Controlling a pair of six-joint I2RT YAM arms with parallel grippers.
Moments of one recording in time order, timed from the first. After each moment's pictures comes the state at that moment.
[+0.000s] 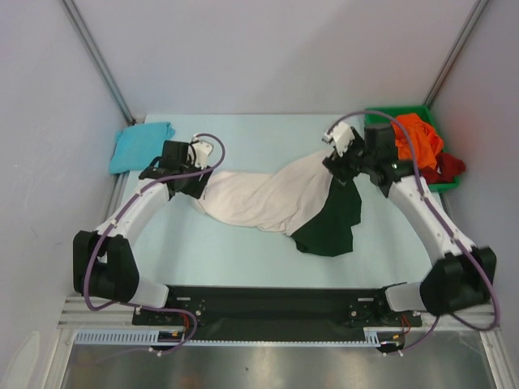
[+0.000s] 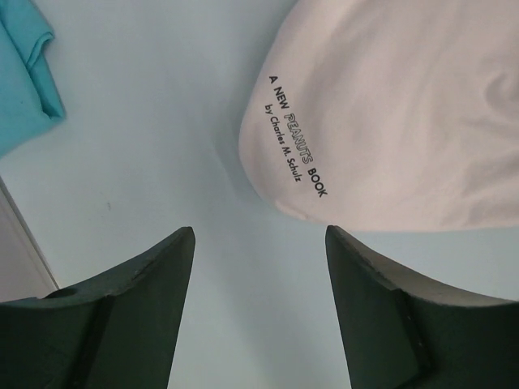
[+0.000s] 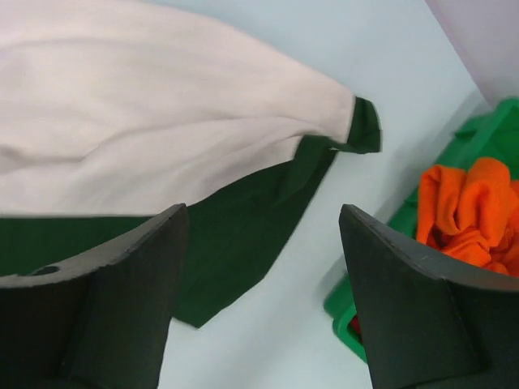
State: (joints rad) left arm -0.19 1.43 1.08 -0.51 -0.02 0.33; right arm 0.23 1.46 1.28 -0.44 -0.26 -0.58
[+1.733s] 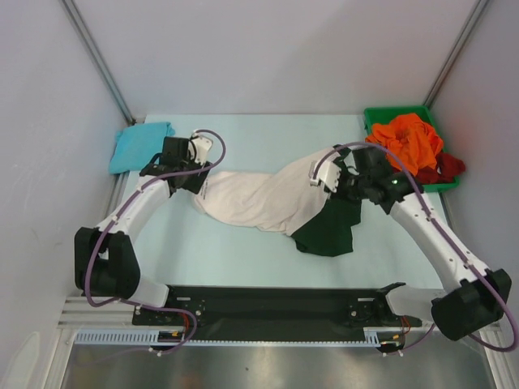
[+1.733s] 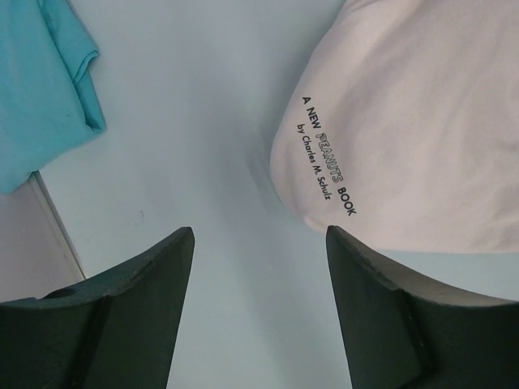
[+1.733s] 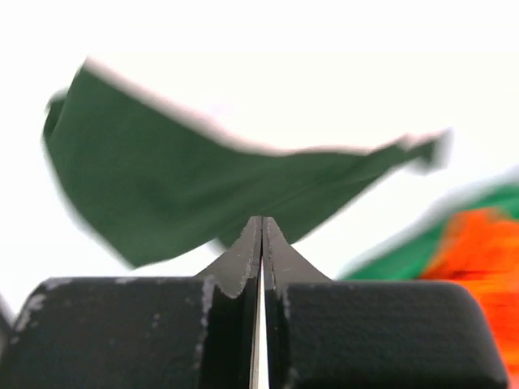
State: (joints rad) left arm -0.19 1.46 1.11 -0.48 -0.08 0.36; right arm 0.37 1.23 1.11 -0.83 -0.30 -0.93
